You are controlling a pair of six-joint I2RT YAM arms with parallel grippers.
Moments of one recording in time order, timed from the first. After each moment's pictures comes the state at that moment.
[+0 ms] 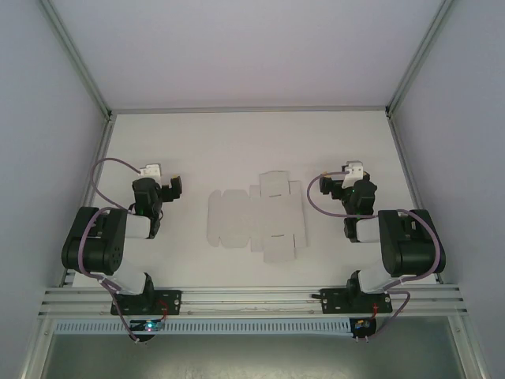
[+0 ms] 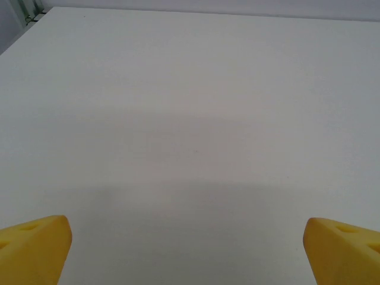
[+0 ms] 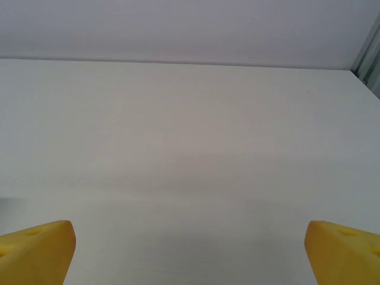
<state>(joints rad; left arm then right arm) 0.01 1.57 0.38 0.78 -0.05 -0.07 -0.02 1.53 0.31 0.95 -0.07 0.00</state>
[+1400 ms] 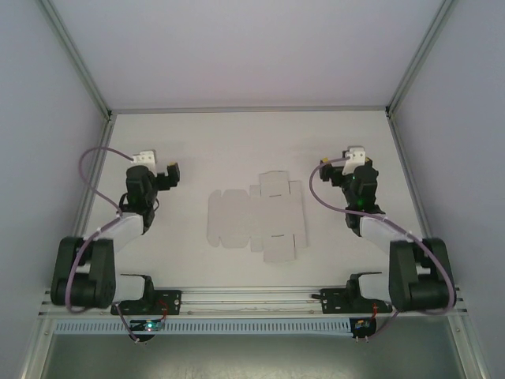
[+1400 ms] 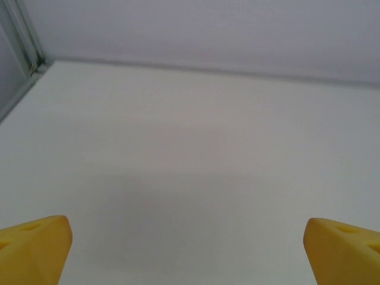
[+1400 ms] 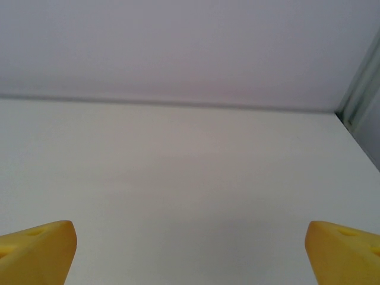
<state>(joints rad) 0.01 1.26 0.52 0.41 0.00 -0.13 0.09 1.24 0.49 0.52 0.03 0.01</state>
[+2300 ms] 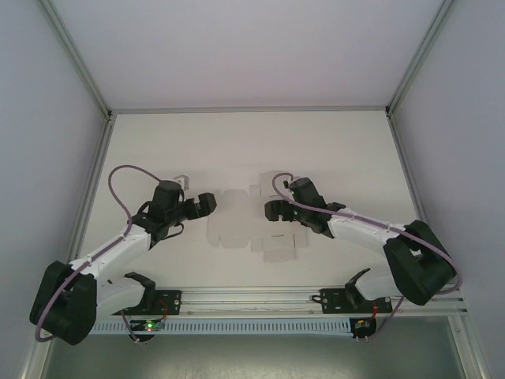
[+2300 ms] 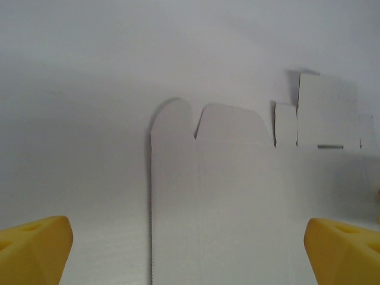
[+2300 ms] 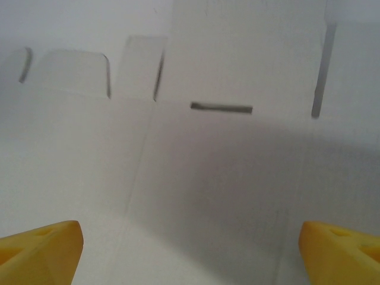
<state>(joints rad) -0.35 1.12 0.49 -0.10 0.22 -0.61 0.59 1.40 0.60 -0.07 -0.05 0.48</state>
